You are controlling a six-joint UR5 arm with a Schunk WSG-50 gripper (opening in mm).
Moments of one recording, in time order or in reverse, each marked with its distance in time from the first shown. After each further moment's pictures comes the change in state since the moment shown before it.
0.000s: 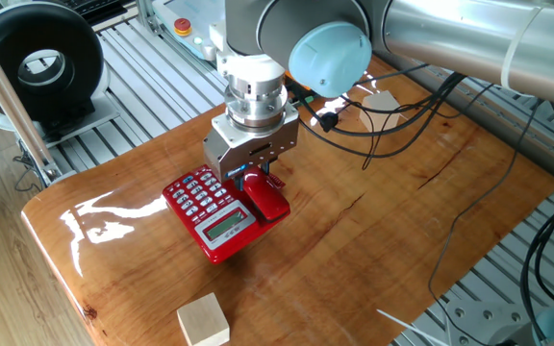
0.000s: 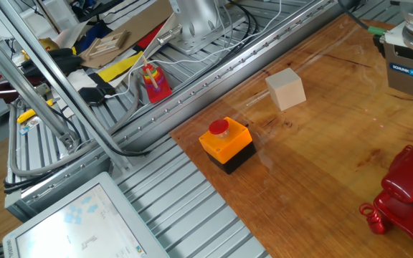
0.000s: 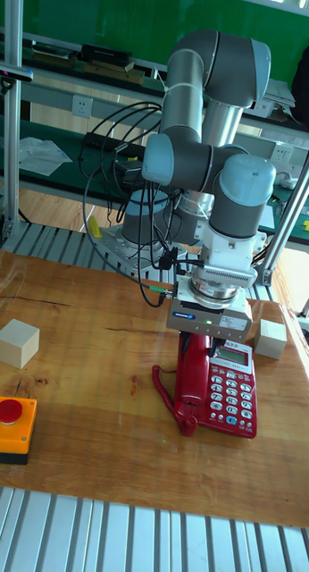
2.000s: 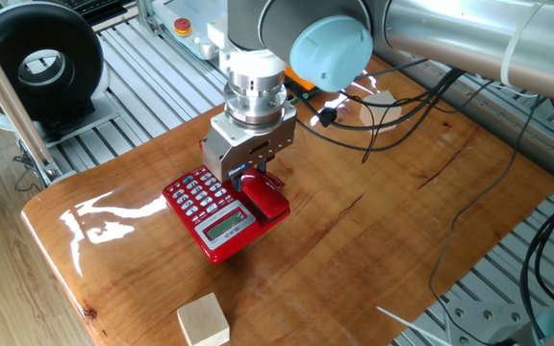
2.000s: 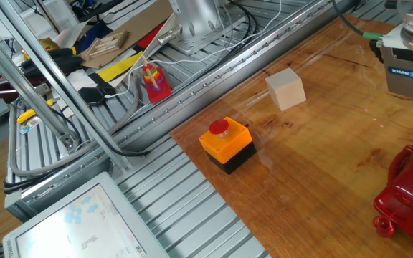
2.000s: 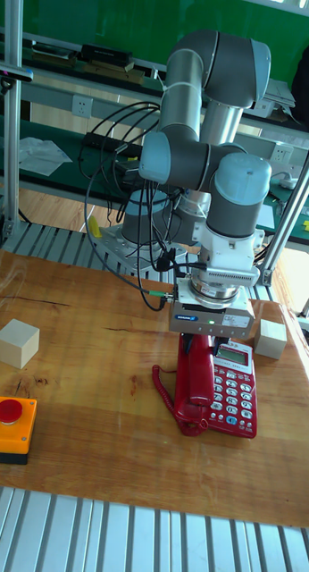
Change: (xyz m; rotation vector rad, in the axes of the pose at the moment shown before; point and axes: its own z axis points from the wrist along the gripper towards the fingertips) arm -0.001 0.006 -0.002 -0.039 0.008 -0.090
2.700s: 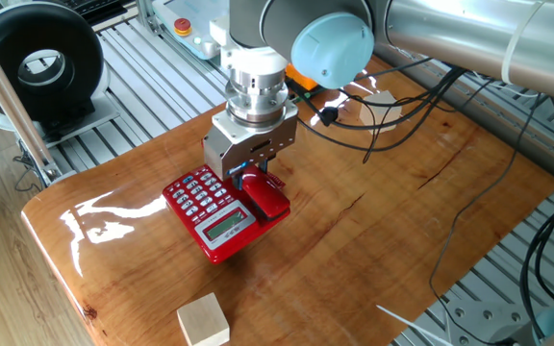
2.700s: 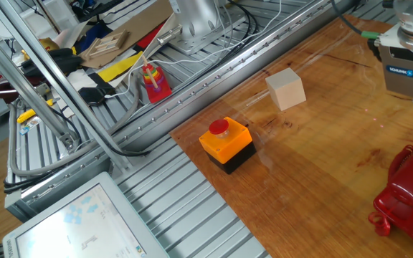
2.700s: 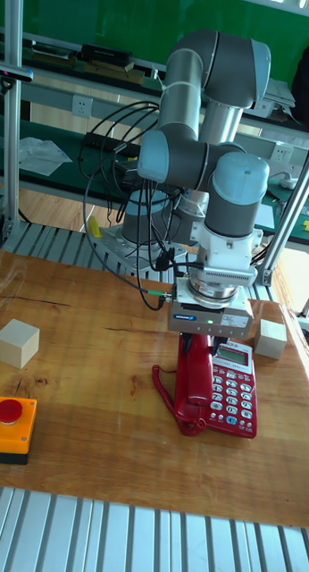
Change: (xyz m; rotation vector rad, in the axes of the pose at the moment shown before) arm 0.002 -0.005 -0.001 0.007 0.008 0.040
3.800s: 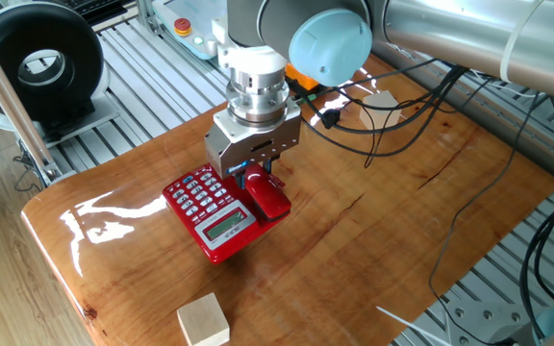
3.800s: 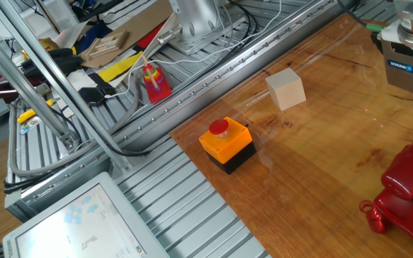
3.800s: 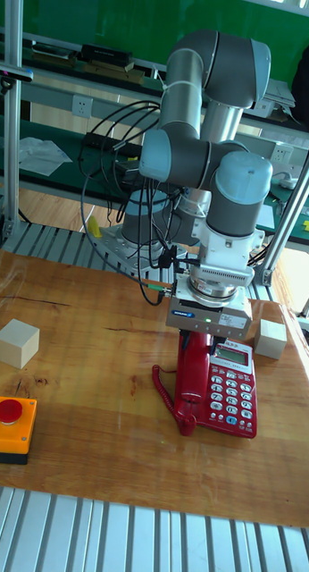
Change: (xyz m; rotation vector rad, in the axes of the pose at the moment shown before) arm 0.002 0.000 -0.002 0.010 0.005 0.069
